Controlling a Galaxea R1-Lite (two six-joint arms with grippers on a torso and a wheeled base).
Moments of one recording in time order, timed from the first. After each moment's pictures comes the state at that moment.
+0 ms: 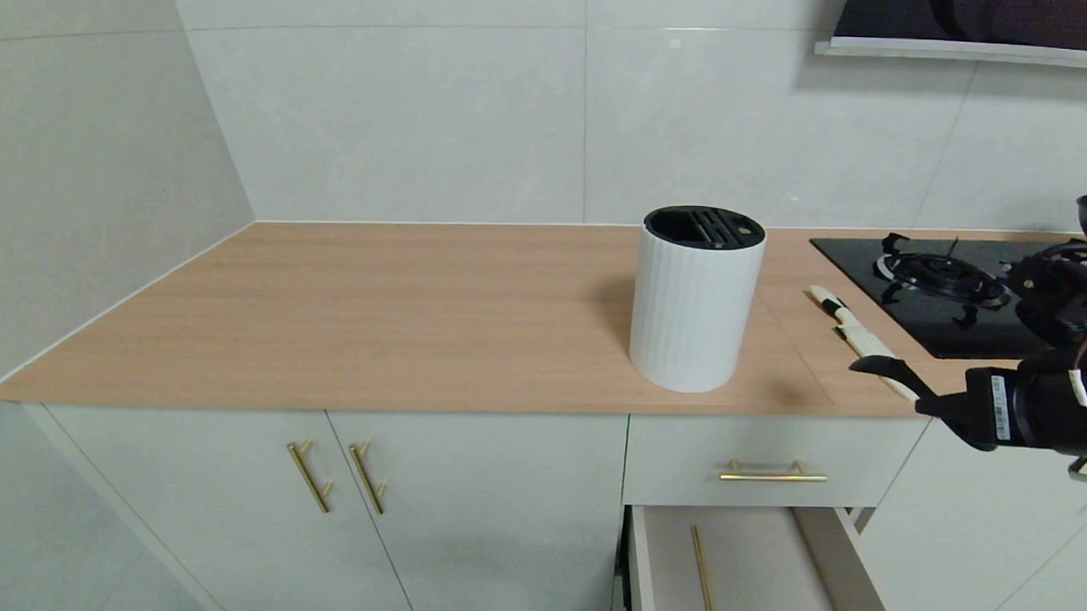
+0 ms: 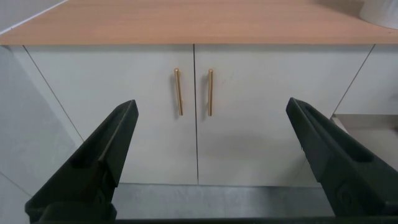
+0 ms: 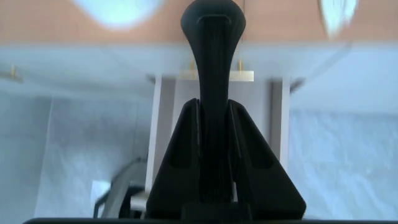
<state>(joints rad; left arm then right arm) 0.01 0.00 0.00 0.00 0.03 -0.01 0.21 1.38 -0.94 0.21 0.01 0.18</state>
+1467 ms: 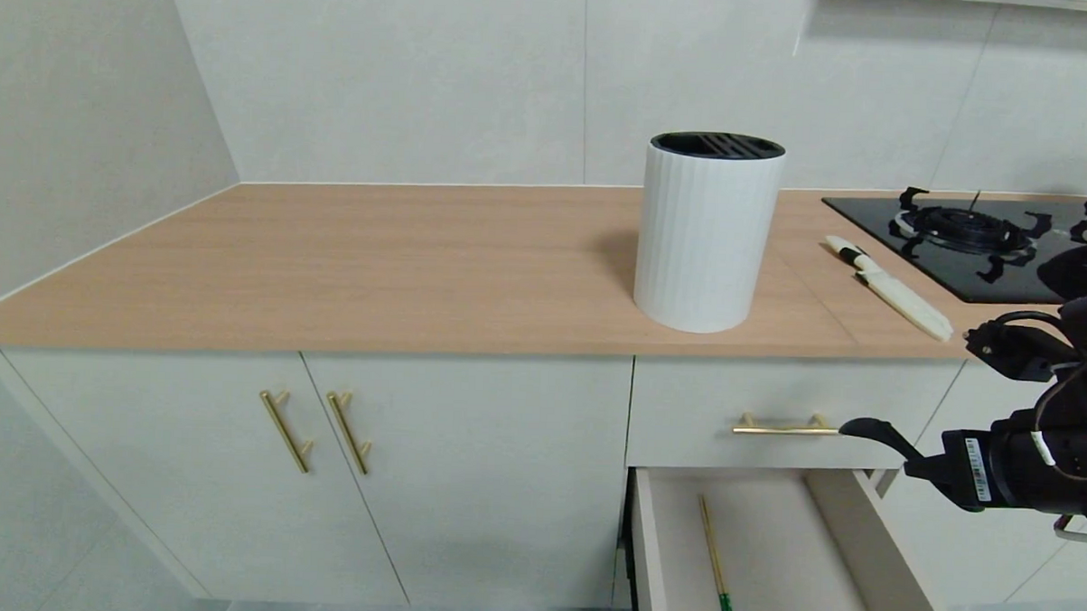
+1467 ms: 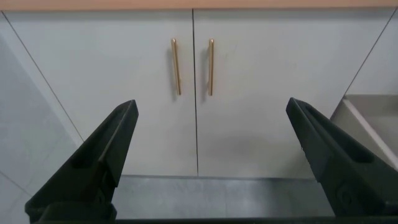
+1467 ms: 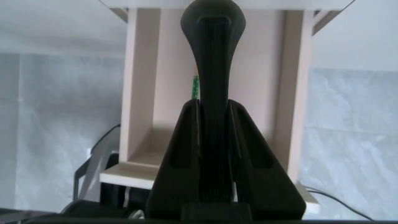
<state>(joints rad) 0.01 0.00 0.00 0.00 0.03 -0.01 0.22 1.43 -0.84 0.21 0.01 0.17</state>
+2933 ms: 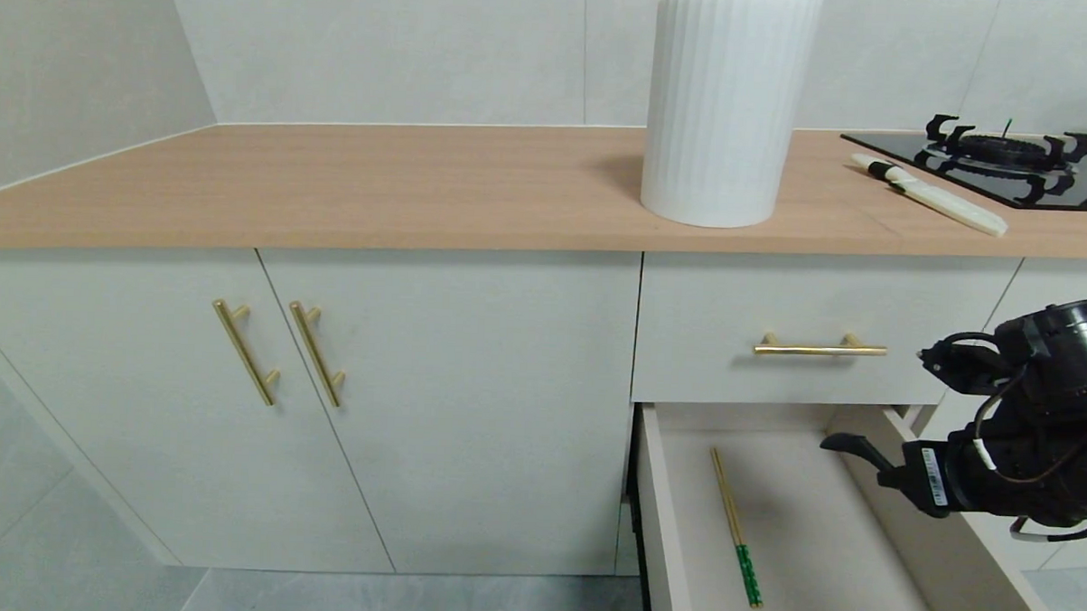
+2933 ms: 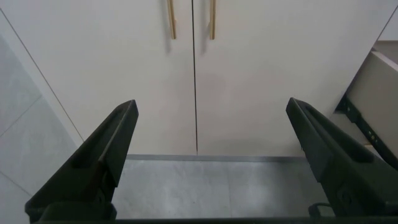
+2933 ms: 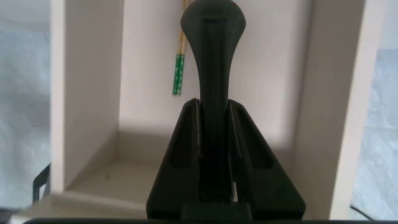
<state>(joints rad) 0.01 0.00 0.00 0.00 0.03 -0.01 0.22 1.56 -0.81 0.10 0.00 0.16</state>
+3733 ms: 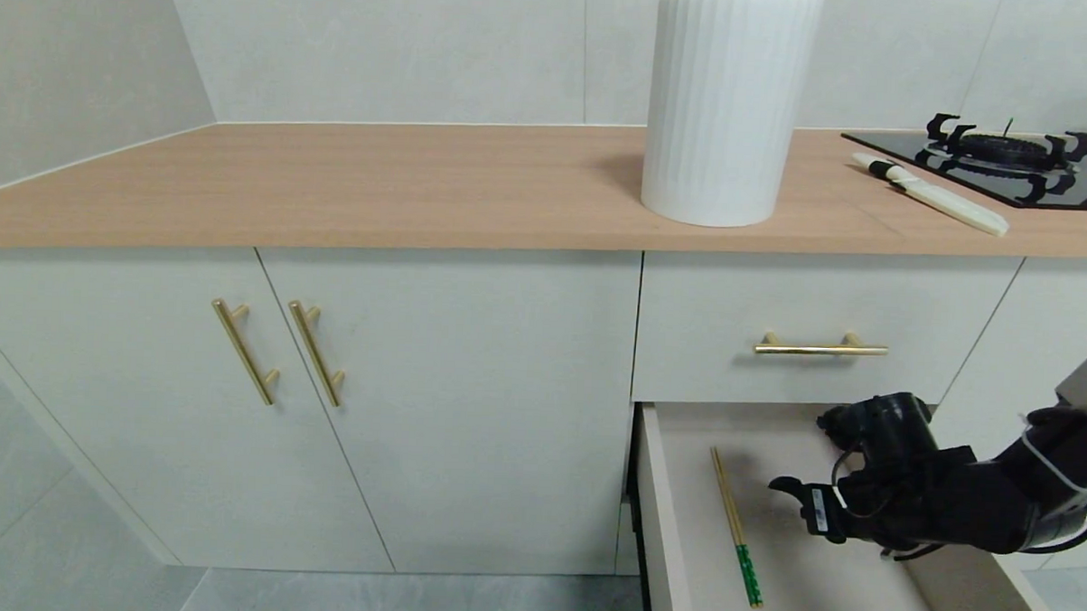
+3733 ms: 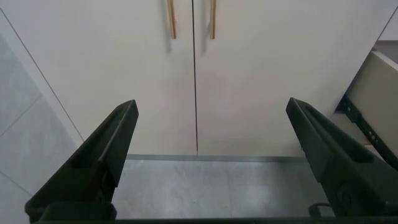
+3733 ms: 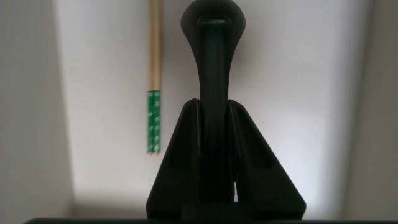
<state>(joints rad) 0.01 0.00 0.00 0.00 0.03 -0.01 0.22 2.08 -0.72 -0.43 -0.05 0.22</state>
